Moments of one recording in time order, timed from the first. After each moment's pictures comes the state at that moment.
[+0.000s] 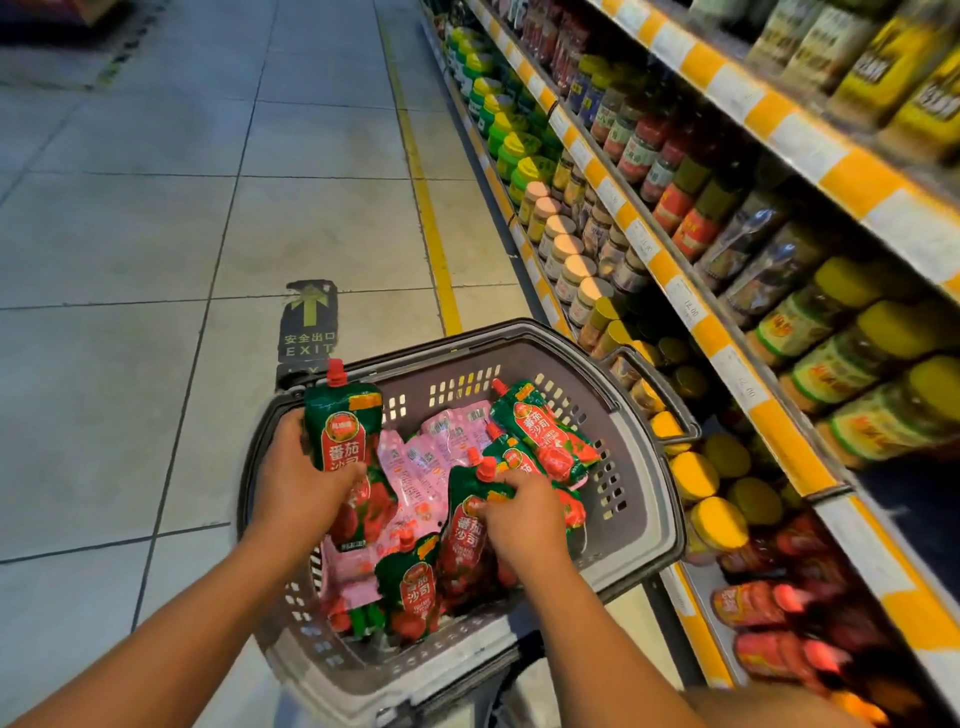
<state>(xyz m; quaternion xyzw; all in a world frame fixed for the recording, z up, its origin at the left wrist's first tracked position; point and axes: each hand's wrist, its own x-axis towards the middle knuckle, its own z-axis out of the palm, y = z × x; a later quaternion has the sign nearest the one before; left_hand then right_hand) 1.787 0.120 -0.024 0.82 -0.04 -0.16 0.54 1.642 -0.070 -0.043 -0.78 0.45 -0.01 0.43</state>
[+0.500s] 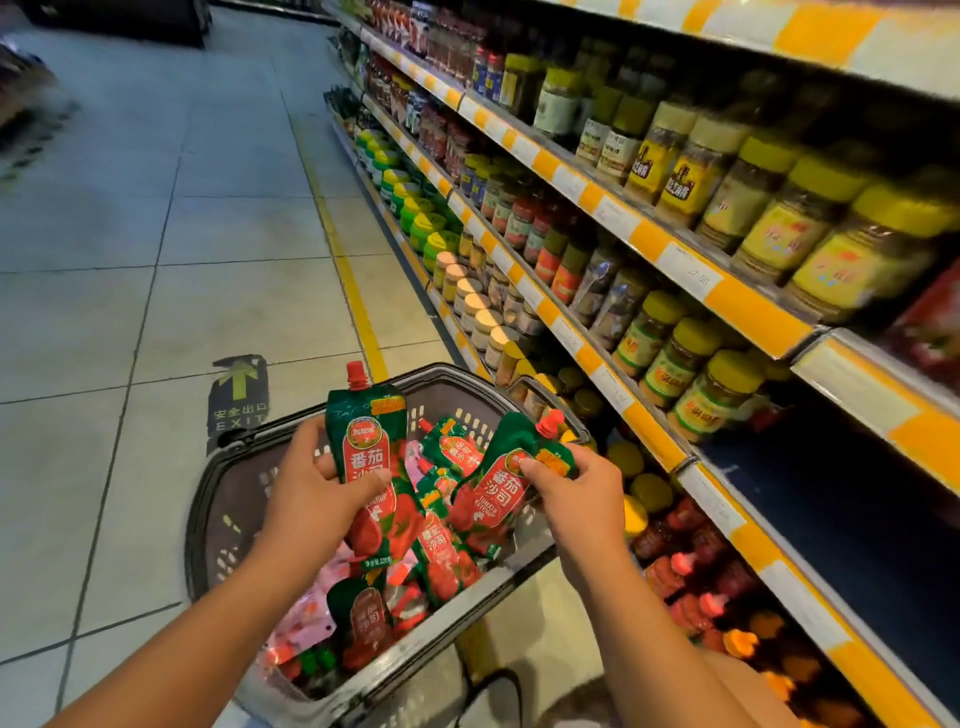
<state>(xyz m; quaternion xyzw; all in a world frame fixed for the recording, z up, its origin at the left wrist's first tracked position) 1.717 0.086 0.068 0.70 -0.15 -0.25 0.66 1.543 -0.106 0.077 -0.66 0.43 -0.32 0.53</state>
